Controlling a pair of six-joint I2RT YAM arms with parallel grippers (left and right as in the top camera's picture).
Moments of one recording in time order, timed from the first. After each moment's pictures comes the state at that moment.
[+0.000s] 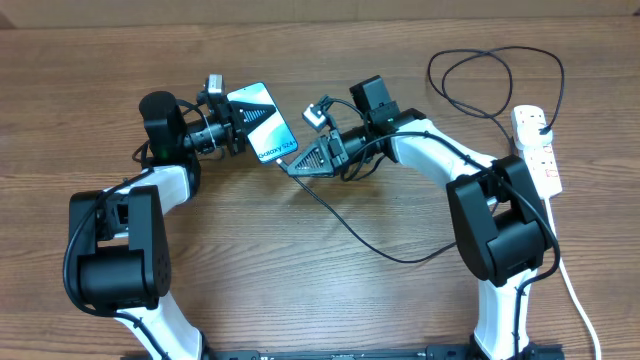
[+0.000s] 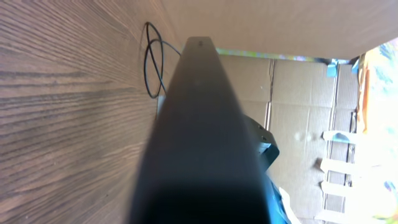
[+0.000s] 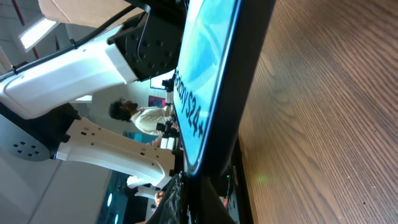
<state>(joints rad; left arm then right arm) 0.07 1.94 0.95 0.76 1.20 -1.40 0.42 2.12 1.44 -0.38 -1.47 0.28</state>
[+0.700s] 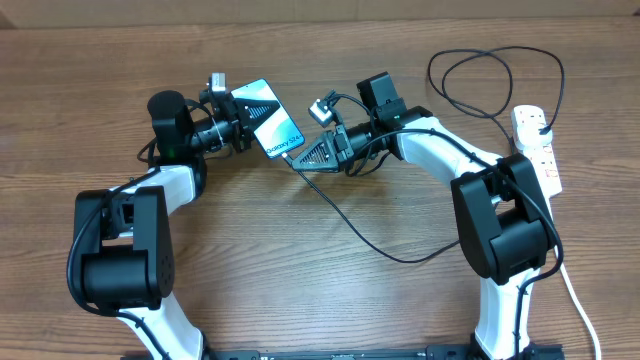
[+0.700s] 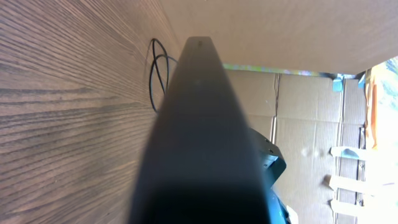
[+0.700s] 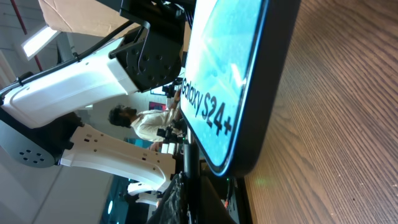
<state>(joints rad) 0.03 1.94 0.95 0.76 1.10 -1.40 0.40 2.12 1.44 -0.36 -1.47 0.31</state>
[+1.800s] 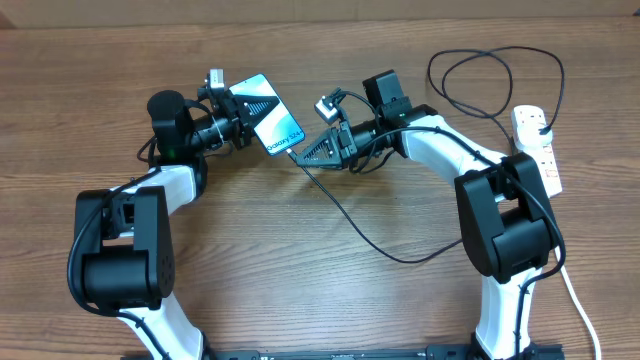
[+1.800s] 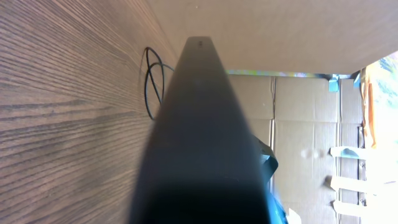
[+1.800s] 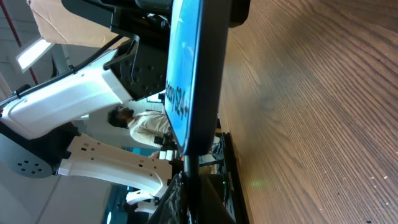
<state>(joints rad) 0.03 1.94 0.95 0.81 1.08 -1.41 0.37 2.12 1.44 -0.36 -1.44 0.33</state>
